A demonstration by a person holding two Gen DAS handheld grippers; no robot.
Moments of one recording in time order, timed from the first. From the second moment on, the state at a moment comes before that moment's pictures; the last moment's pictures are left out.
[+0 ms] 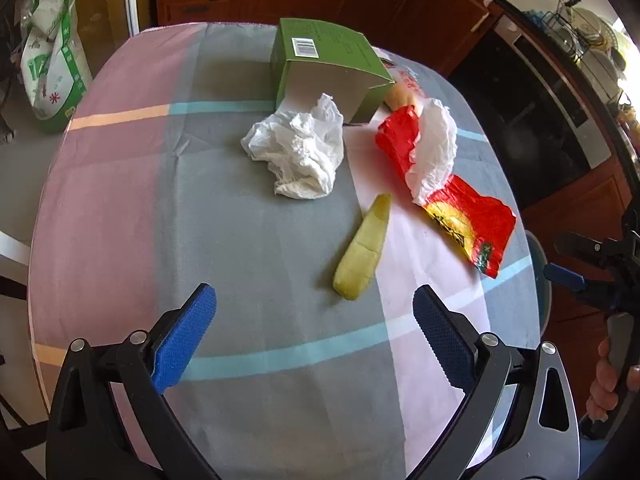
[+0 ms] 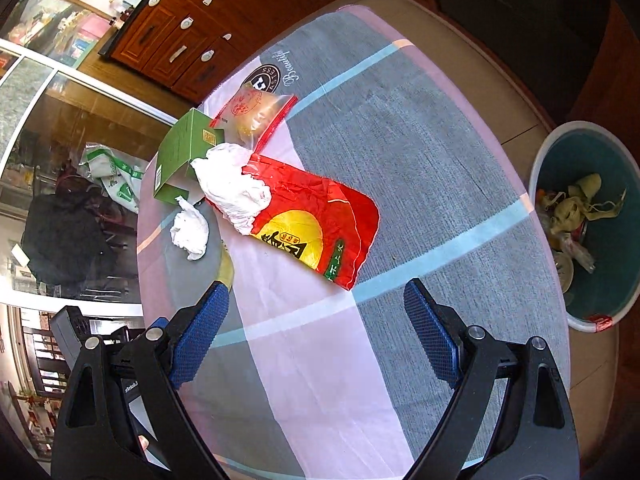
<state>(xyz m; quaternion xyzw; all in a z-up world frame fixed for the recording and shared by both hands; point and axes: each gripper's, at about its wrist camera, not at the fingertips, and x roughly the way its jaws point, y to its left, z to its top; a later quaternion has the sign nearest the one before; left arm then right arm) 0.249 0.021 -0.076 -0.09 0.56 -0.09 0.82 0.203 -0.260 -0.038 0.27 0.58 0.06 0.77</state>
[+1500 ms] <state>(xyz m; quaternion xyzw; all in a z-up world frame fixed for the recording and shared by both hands) 0.320 0.020 -0.104 -0.06 0.54 -0.17 0.82 0.318 -0.163 -0.064 0.23 0.58 0.16 0.76</state>
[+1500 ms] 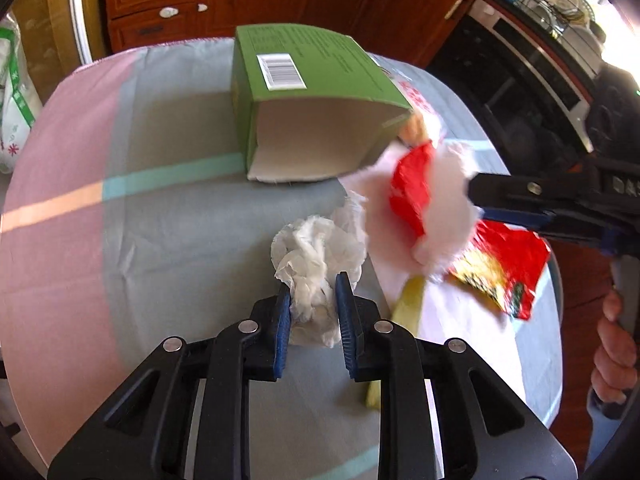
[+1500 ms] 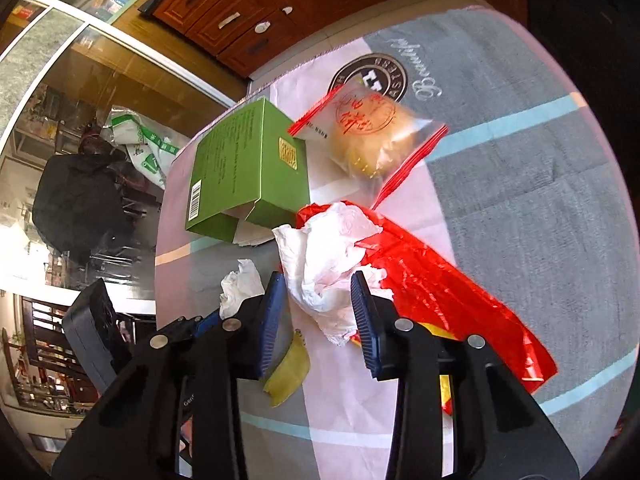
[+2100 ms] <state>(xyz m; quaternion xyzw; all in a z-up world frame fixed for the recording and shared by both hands) 0.314 -0.009 -0.090 -0.11 0.53 -0.19 0.82 0.304 -0.170 -0.049 0.26 0.58 0.17 0.75</state>
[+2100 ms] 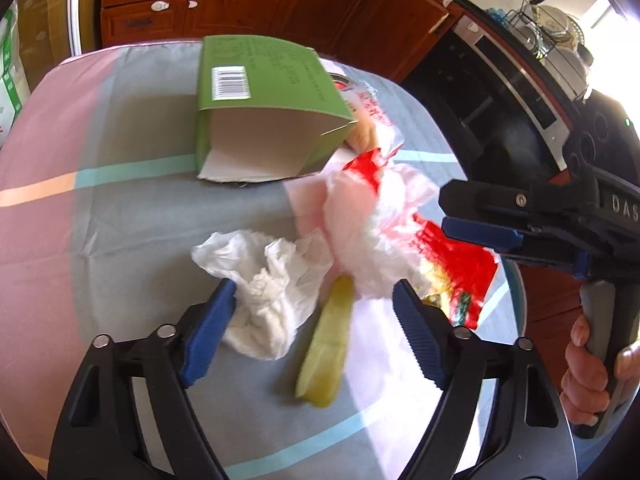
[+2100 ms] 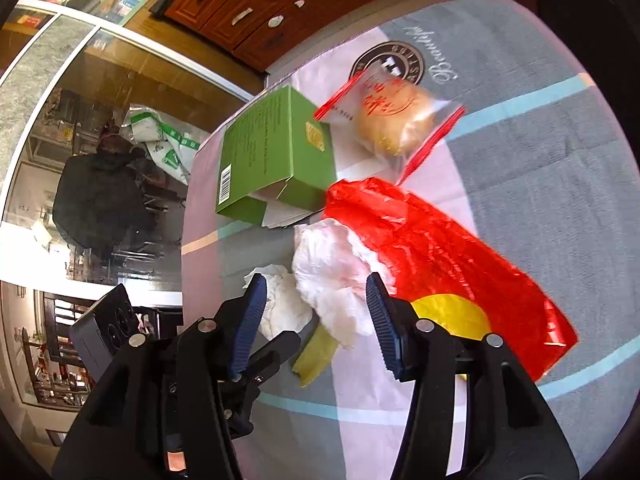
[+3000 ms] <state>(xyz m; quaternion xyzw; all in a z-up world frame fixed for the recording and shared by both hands) 0.319 -0.035 -0.101 -0.03 0.54 -0.11 0.83 0.263 -0.223 -0.100 0.18 0.58 0.09 0.79</state>
